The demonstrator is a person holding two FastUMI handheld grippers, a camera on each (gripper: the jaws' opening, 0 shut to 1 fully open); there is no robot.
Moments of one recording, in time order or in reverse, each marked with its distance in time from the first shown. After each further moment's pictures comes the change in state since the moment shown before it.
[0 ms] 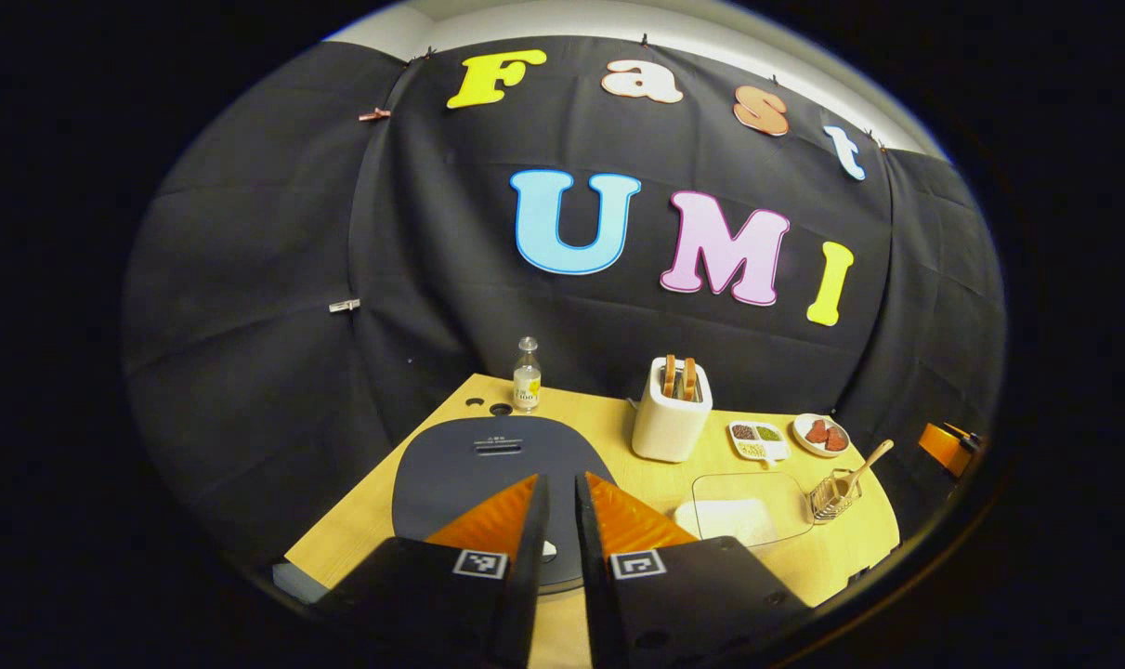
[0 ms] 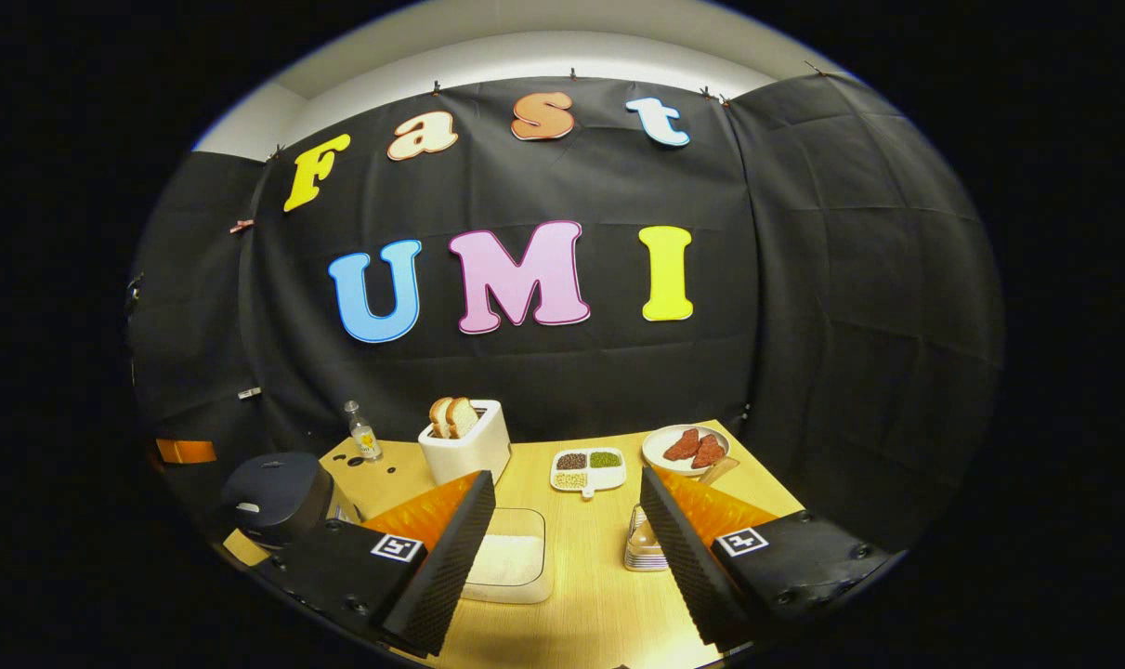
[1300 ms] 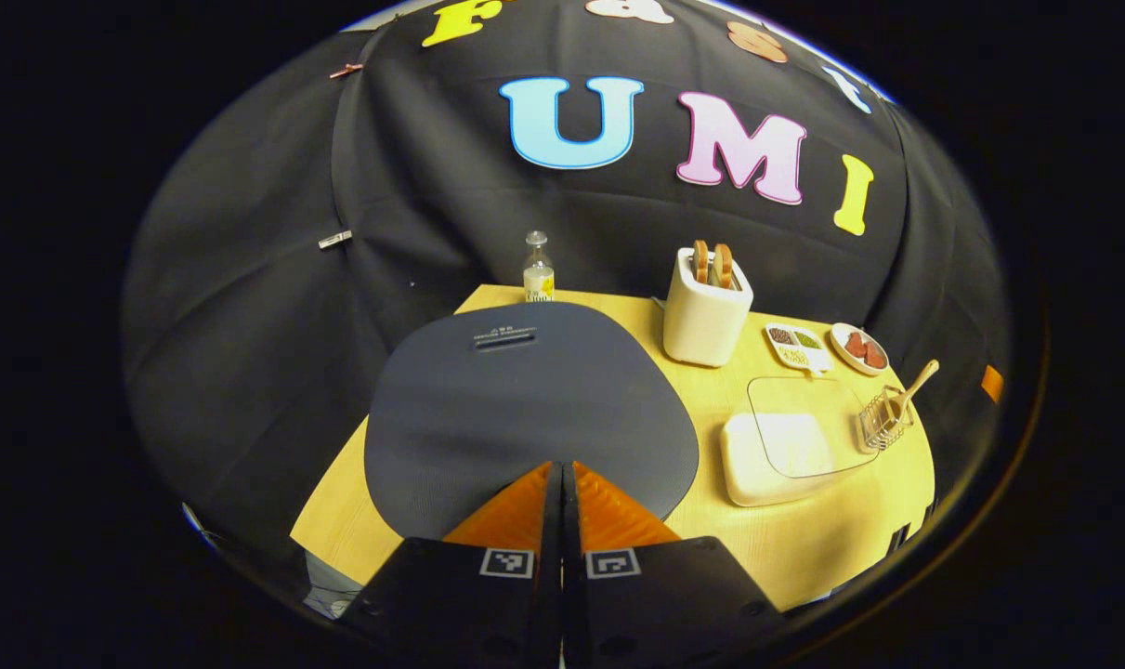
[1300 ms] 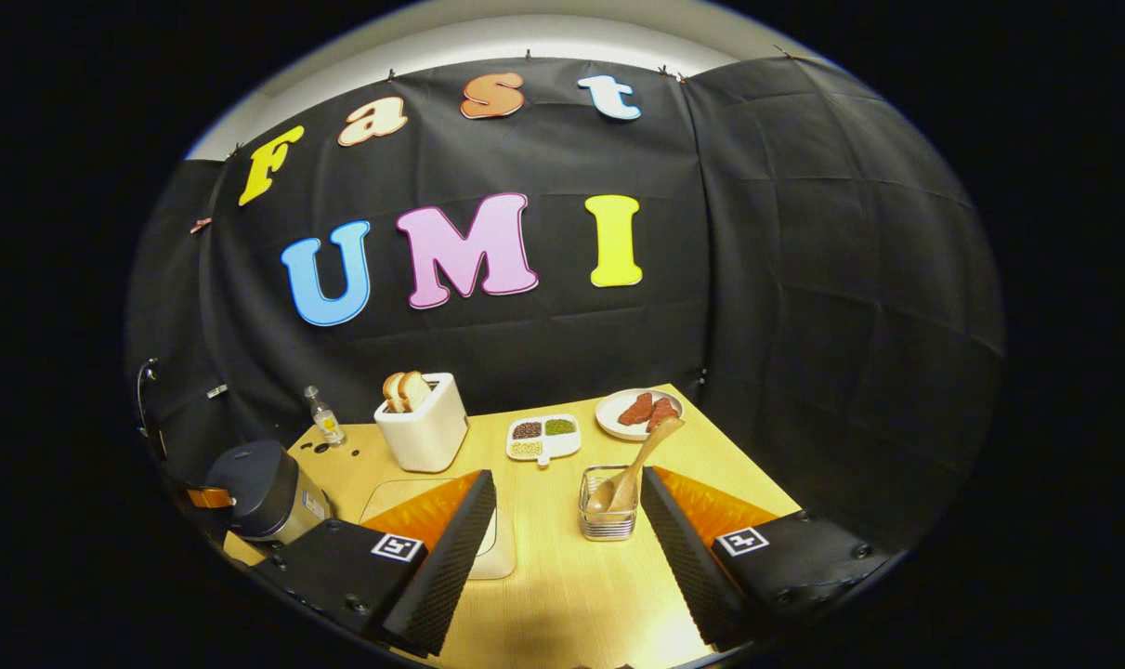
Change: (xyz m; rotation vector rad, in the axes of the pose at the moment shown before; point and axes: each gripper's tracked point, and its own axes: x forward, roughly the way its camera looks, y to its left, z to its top) left arm 0.049 0.020 -0.098 0.054 0.267 0.024; right arm -0.030 -0.056 -0.021 0.039 0.077 -0.165
